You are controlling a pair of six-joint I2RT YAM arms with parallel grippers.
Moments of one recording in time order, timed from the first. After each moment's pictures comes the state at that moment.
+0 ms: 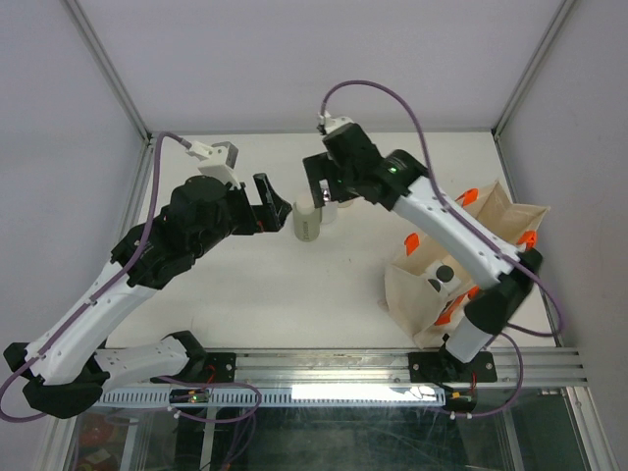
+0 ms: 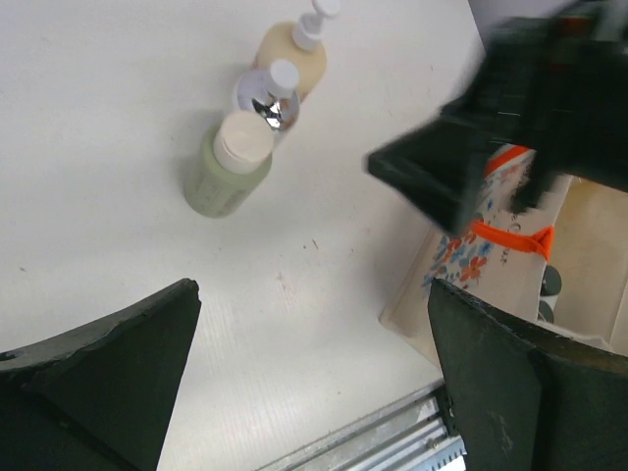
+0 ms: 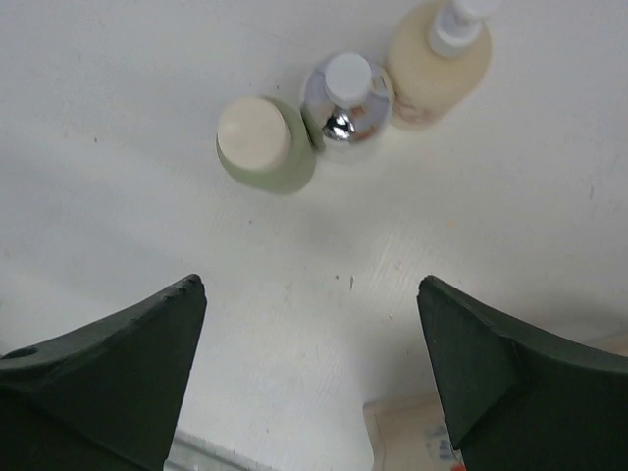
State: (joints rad) left arm -0.81 1.03 1.32 -0.71 -0.25 -0.63; right arm 0.81 1.53 1.75 -0.98 0.28 0.31
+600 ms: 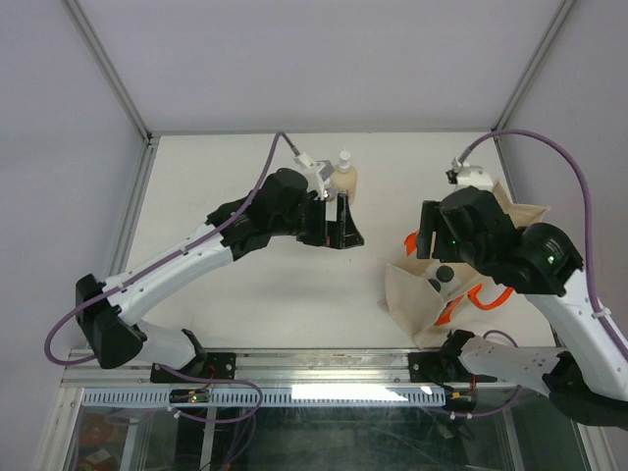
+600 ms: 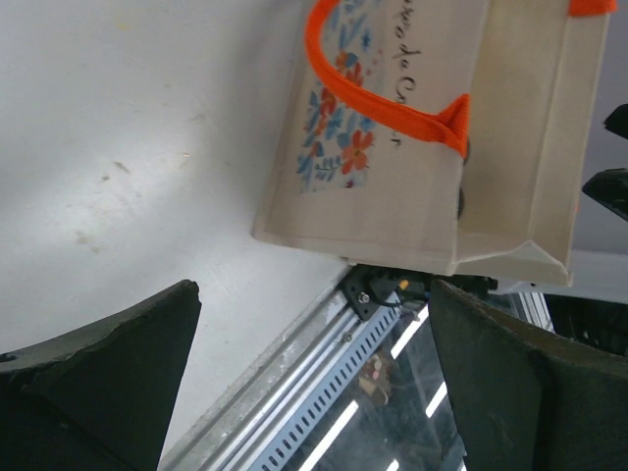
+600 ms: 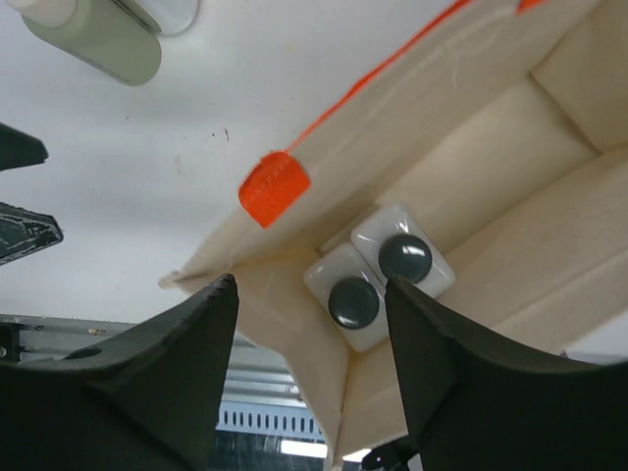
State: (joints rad) left arm -0.92 1.45 1.38 -0.45 0.25 -0.68; right arm 0.80 0.94 1.52 -1.45 0.48 0.63
